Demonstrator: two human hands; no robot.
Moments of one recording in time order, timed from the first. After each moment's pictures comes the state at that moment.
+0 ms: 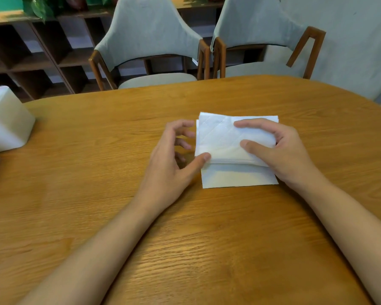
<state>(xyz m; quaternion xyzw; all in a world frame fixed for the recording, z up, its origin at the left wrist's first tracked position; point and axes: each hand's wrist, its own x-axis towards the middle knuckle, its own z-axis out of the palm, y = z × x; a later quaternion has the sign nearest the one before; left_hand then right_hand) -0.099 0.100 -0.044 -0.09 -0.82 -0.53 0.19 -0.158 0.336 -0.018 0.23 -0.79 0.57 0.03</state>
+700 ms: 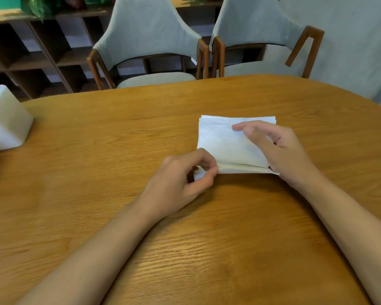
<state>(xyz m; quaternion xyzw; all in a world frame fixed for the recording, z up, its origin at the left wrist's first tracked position) -0.091 0.102 -0.048 -0.24 -0.87 -0.40 0.16 -0.158 0.337 -0.017 0.21 -0.82 0.54 0.01</state>
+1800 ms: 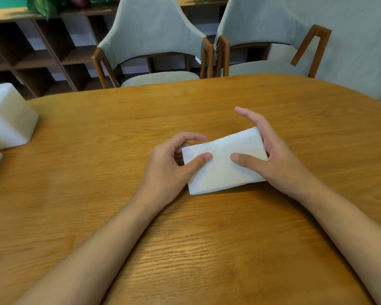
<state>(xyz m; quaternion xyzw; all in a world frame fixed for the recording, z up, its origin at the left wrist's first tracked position) -0.099 0.099 -0.042 -0.06 -0.79 -0.60 0.13 -0.144 0.324 -0.016 0.28 -0.78 0.56 -0.05</state>
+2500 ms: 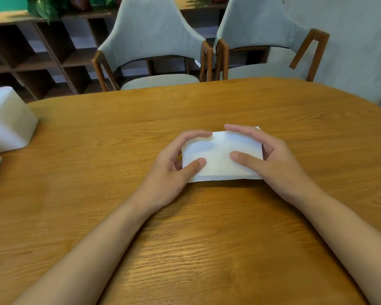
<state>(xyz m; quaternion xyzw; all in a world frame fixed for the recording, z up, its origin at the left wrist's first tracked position) -0.099 0.095 -0.040 -0.12 -0.76 -0.64 0.05 -0.145 0.321 -0.021 0.24 -0.74 0.63 -0.06</state>
